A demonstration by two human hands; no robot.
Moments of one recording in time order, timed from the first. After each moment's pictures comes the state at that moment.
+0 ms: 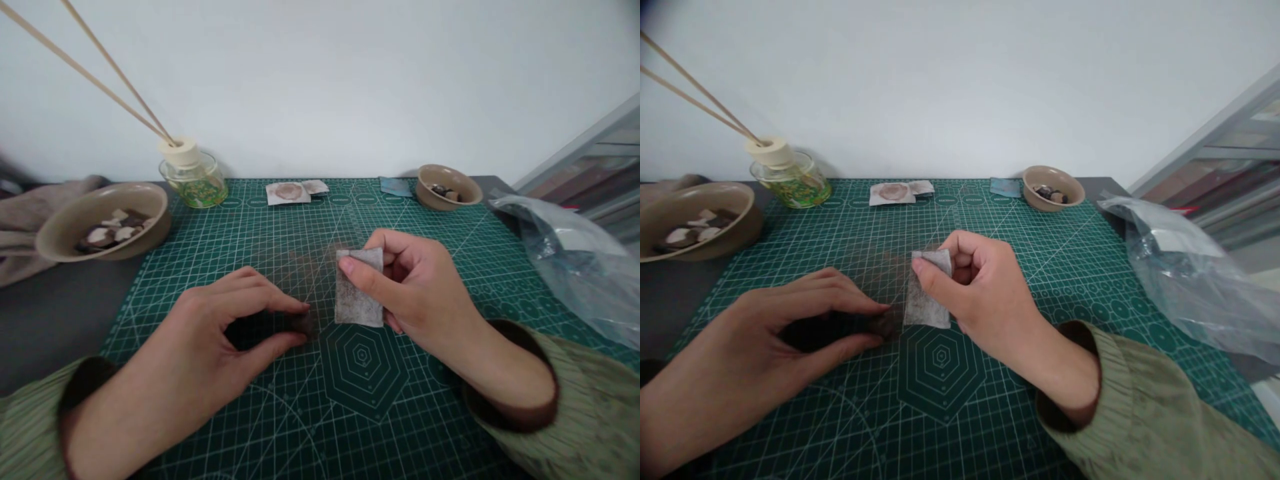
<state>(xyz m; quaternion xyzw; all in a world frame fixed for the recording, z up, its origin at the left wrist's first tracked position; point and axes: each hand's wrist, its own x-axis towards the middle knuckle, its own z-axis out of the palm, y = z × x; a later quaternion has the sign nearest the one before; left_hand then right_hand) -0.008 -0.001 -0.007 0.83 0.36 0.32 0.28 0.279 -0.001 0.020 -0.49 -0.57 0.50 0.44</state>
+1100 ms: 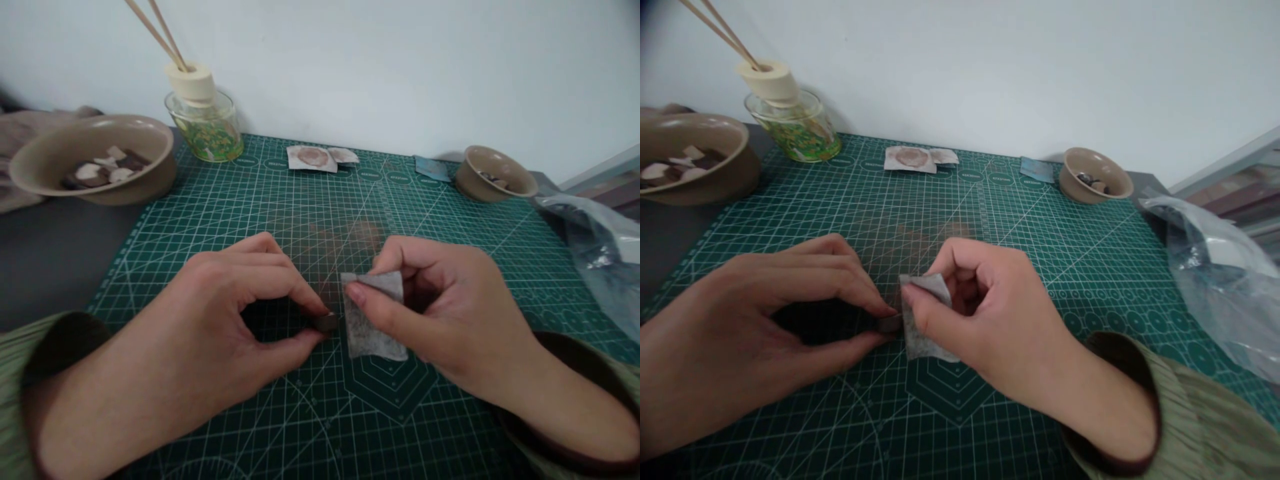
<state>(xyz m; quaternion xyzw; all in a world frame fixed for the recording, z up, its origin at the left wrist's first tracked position) 0.001 -0.008 -0.007 0.82 0.36 0.32 0.32 0.266 -0.014 0.025 -0.50 -0.61 0.51 0.34</state>
